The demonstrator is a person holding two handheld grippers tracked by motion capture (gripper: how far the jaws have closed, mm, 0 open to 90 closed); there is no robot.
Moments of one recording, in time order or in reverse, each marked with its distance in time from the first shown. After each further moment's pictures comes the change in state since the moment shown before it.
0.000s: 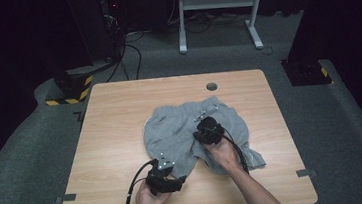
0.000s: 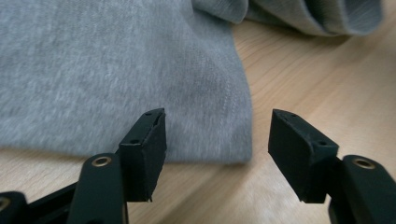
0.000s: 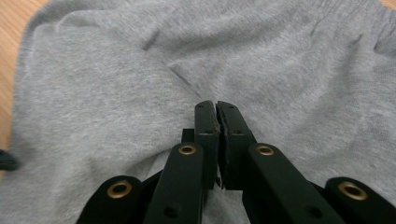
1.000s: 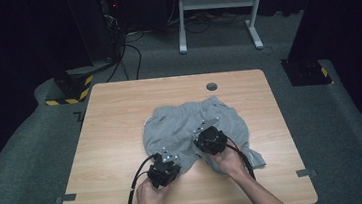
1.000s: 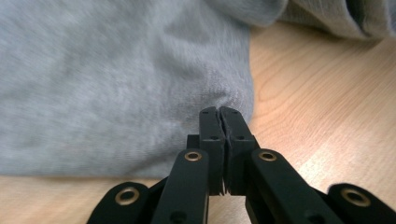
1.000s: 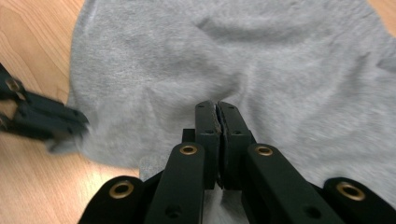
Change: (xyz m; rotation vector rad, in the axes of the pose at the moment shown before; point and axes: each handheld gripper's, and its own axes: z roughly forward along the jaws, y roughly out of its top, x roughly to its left) left arm 0.012 0.019 -0.007 0.015 0.004 0.001; right arm 0.026 -0.014 -0.033 -0.013 -0.004 -0.170
